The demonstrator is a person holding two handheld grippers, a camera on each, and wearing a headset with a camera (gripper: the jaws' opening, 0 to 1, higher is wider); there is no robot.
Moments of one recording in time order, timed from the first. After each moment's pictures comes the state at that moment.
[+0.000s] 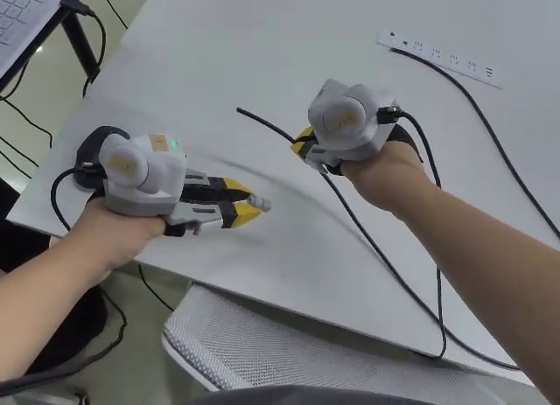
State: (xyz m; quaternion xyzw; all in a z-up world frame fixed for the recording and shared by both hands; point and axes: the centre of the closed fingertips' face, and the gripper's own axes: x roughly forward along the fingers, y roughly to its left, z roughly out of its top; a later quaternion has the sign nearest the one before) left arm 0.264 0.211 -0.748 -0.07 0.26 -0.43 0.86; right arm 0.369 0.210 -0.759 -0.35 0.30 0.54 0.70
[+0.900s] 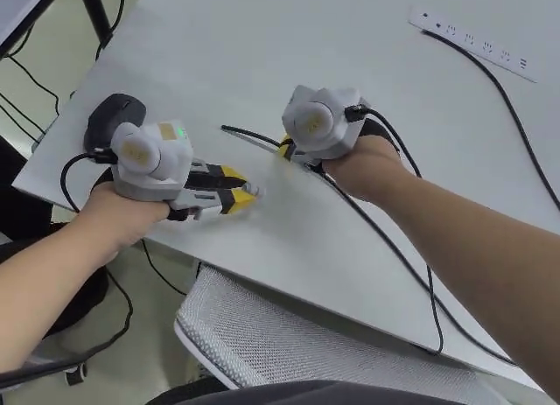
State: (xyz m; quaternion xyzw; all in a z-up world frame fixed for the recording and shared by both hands) left arm 0.268 0.237 -0.794 -0.07 0.28 -0.40 0.87; right arm 0.343 0.237 -0.816 -0.40 0.33 0.58 0.63
